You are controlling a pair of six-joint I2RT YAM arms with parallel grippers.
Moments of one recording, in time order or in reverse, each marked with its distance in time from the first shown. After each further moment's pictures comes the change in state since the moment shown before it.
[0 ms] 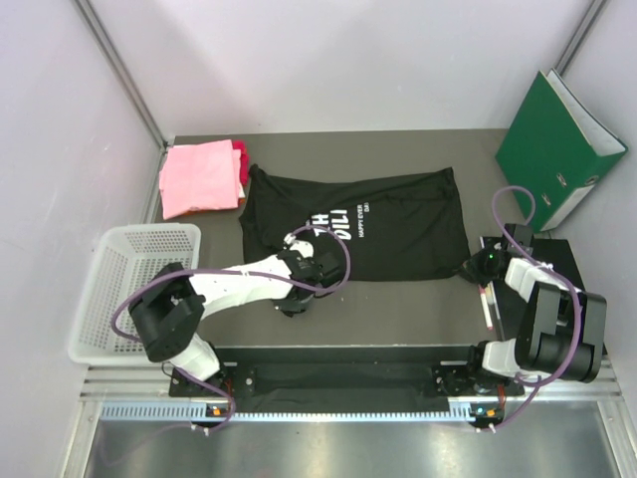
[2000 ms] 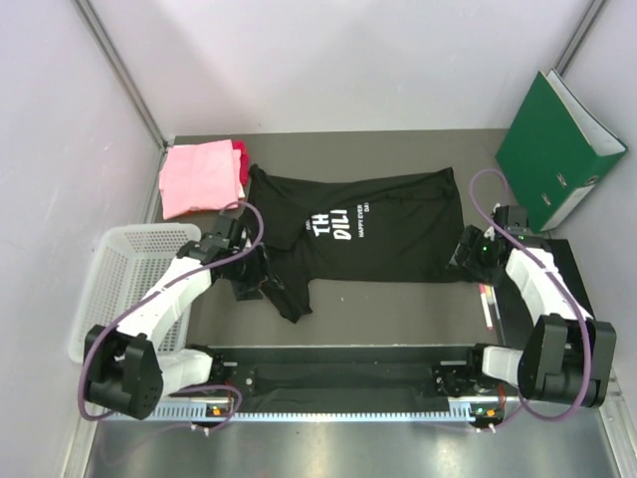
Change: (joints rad) left arm 0.728 -0.401 -0.209 0.204 0.789 0.246; right arm 0.142 -0.137 0.202 -0.419 0.133 -0.327
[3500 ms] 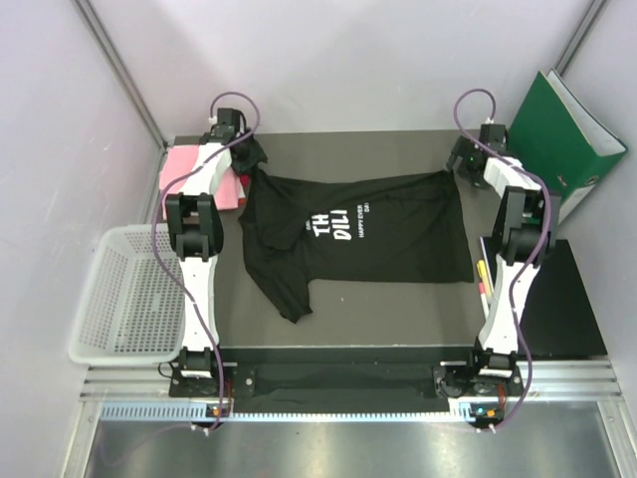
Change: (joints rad) left arm 0.212 1.325 1.549 0.056 -0.232 0.108; right arm 0.023 1.094 1.102 0.312 0.103 -0.003
